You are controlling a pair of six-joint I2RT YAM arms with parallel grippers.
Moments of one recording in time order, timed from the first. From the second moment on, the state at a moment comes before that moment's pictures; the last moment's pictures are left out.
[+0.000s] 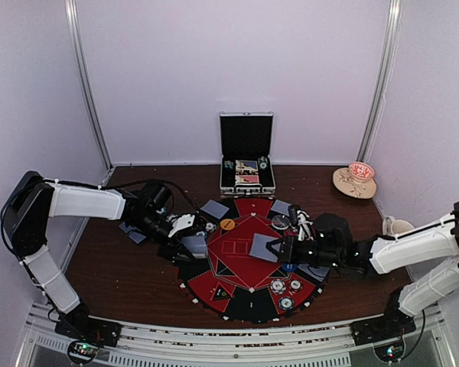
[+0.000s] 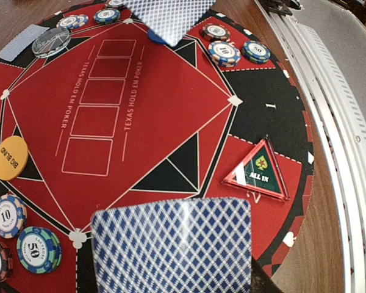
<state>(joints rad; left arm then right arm) -0.60 1.69 0.97 -0.43 0.77 0.83 0.91 1.36 0.48 0.47 -0.03 0.79</state>
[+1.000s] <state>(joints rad) -0.60 1.69 0.97 -0.43 0.77 0.83 0.85 0.86 0.04 0.24 0.34 1.03</state>
